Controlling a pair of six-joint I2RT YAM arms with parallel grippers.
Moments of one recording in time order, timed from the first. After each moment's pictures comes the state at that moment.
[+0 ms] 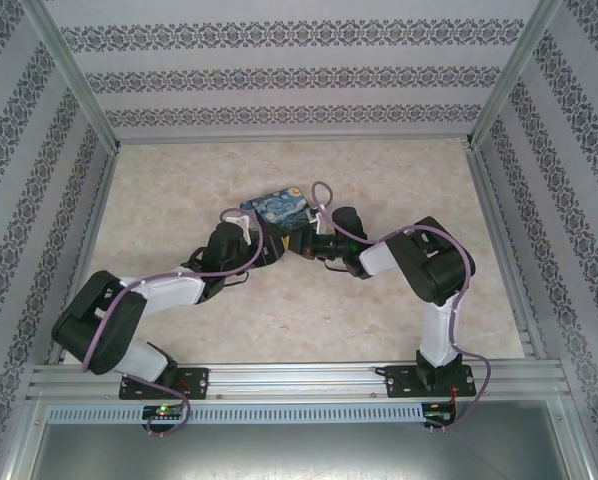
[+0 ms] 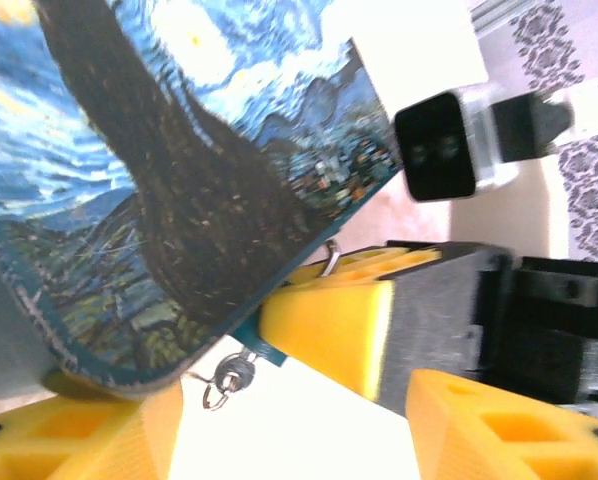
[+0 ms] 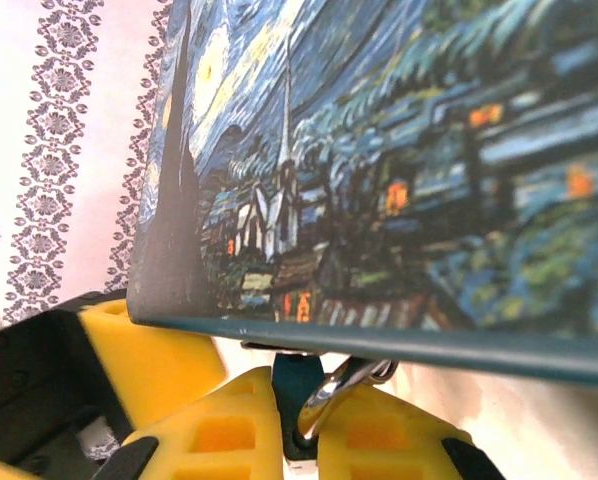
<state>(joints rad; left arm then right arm) -0.52 1.45 0.57 0.36 0.21 -0.79 0.51 1.98 0.80 0.76 -0.76 0.92</state>
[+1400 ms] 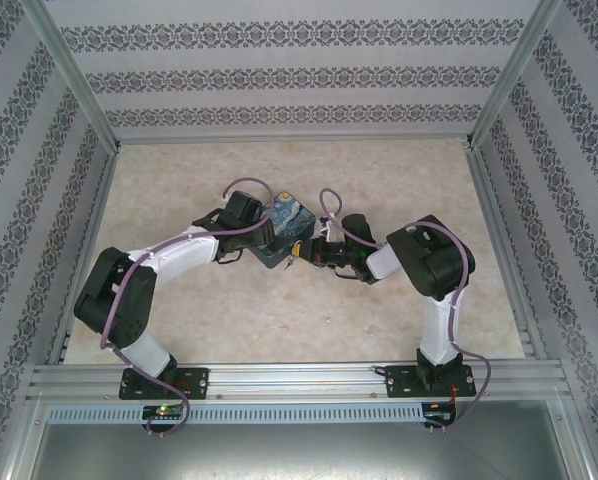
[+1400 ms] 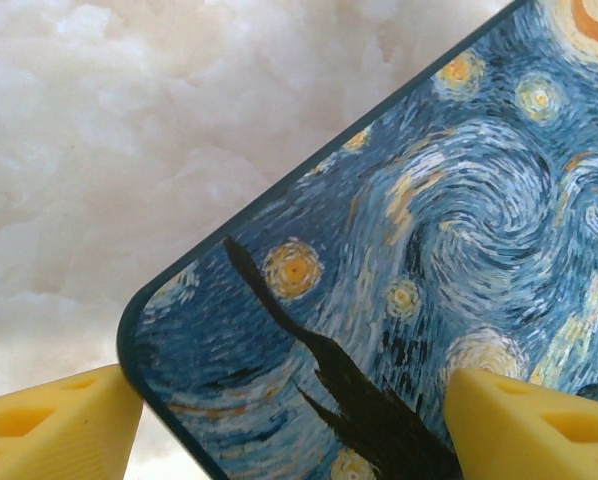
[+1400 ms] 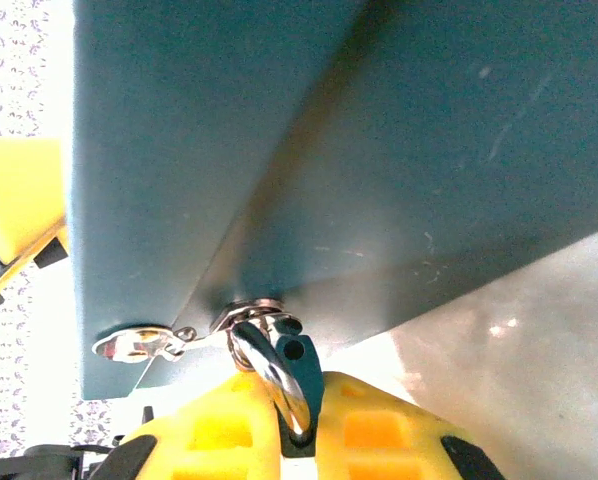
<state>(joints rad) -0.48 1.64 1.01 -0.32 -0.13 -0.60 0.45 2.01 0.72 0.77 -0.79 0.91</state>
